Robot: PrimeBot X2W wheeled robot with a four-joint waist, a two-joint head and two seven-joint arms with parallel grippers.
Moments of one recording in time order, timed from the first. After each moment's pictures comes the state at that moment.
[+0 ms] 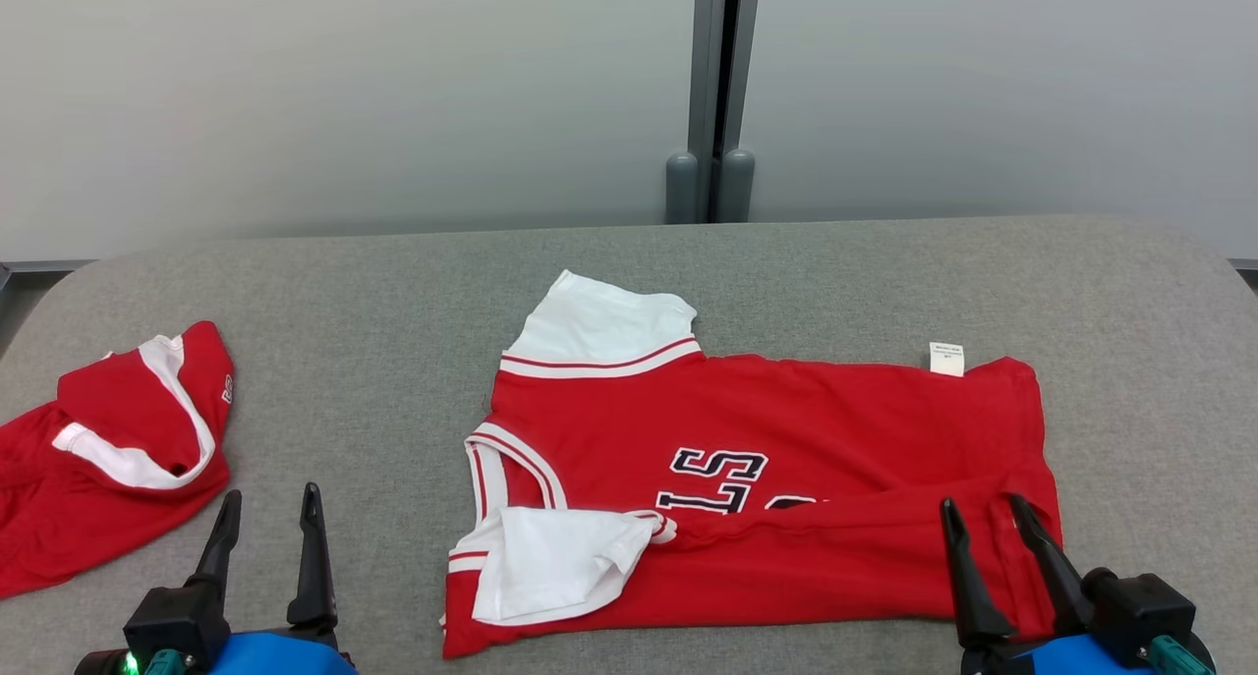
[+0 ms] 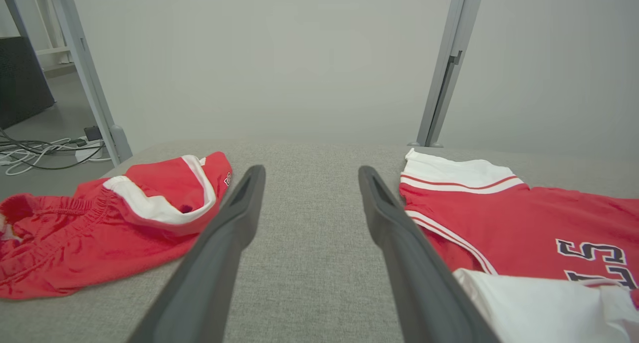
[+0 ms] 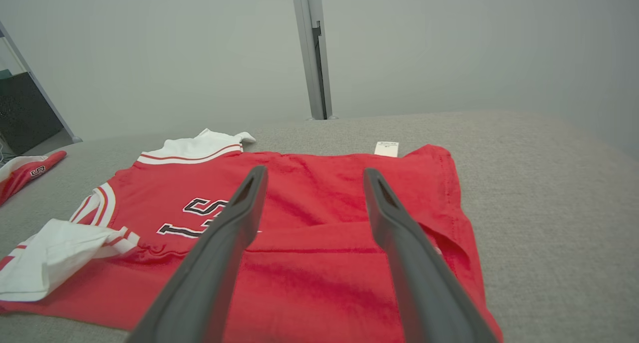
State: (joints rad) left arm 0.00 0.13 0.03 0.32 -0.17 -0.09 -0.26; right arm 0.02 -0.06 0.02 0.26 0.18 0.13 -0.26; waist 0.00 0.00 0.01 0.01
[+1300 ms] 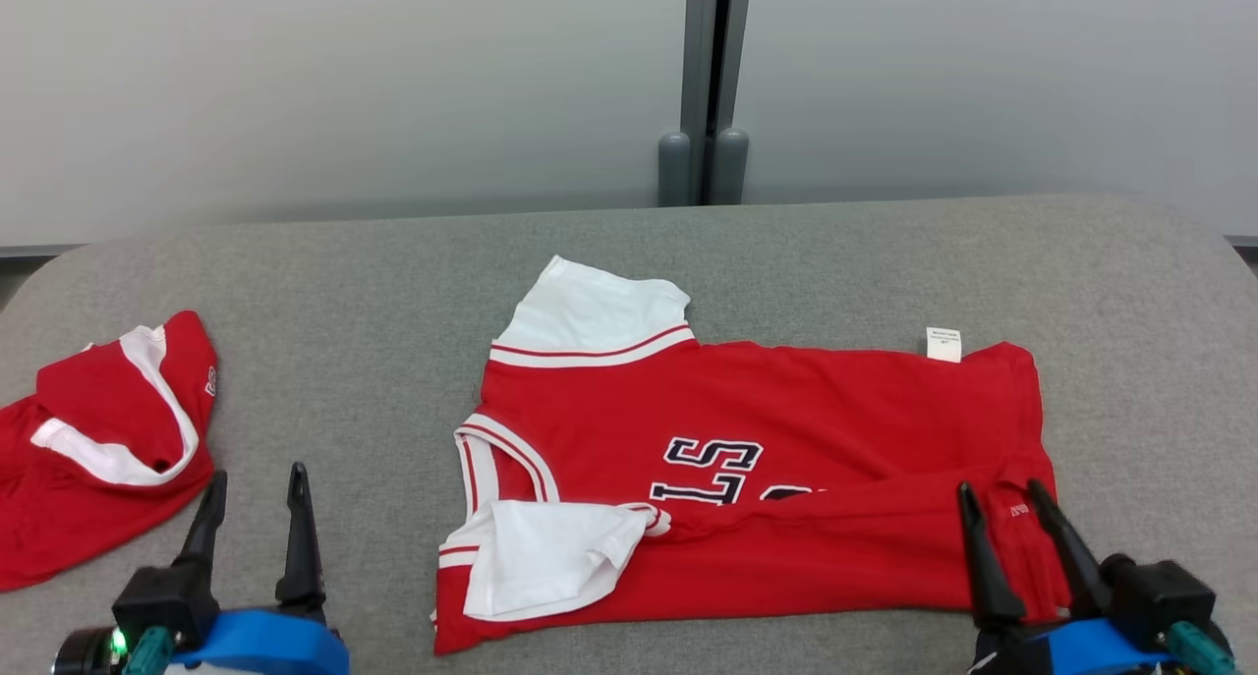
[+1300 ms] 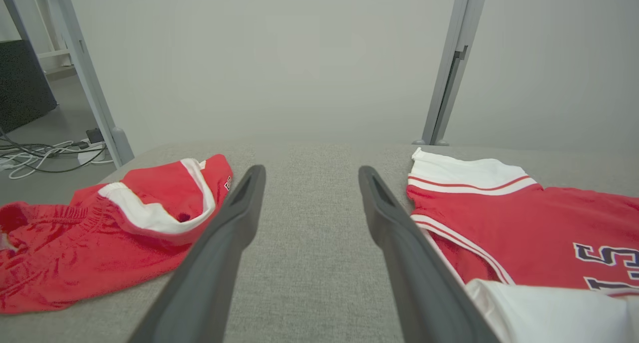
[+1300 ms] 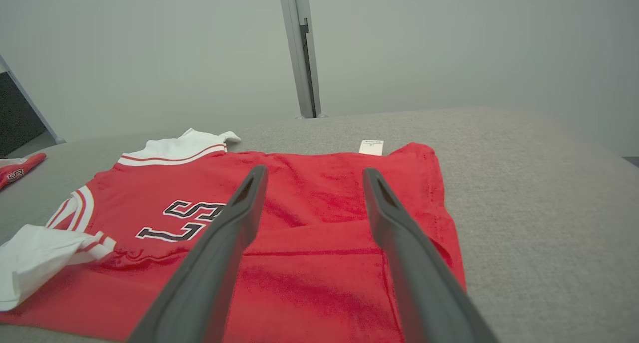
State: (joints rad) left arm -0.02 0.11 0.07 0.33 -0.13 -0.12 -0.26; right arm 0.02 -0.06 0.00 0.26 0.17 0.13 -0.26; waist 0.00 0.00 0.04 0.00
